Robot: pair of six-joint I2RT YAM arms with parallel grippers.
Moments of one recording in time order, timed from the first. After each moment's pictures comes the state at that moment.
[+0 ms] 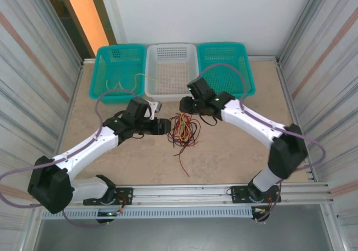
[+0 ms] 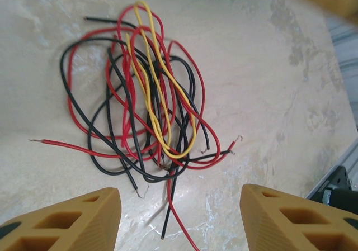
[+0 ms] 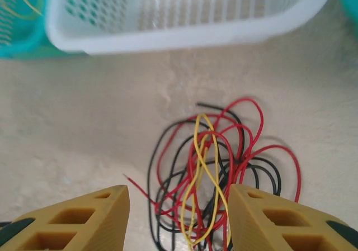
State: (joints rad) left arm -0.59 1.21 0.84 -0.41 0.33 -0.51; right arm 0.72 1.62 1.33 -0.61 0.05 0.70
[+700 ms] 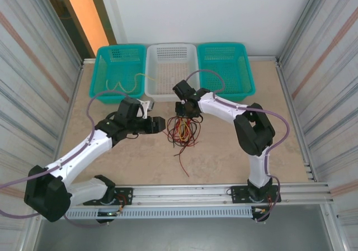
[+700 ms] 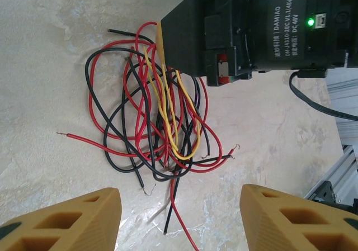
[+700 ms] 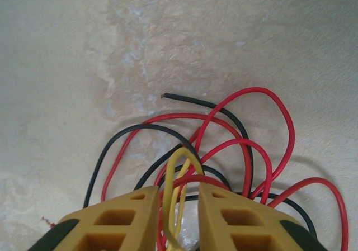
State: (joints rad) left arm -0.53 1.14 0.81 -0.43 0.37 -0.53; right arm 0.71 1.98 1.50 -0.67 0.02 0.66
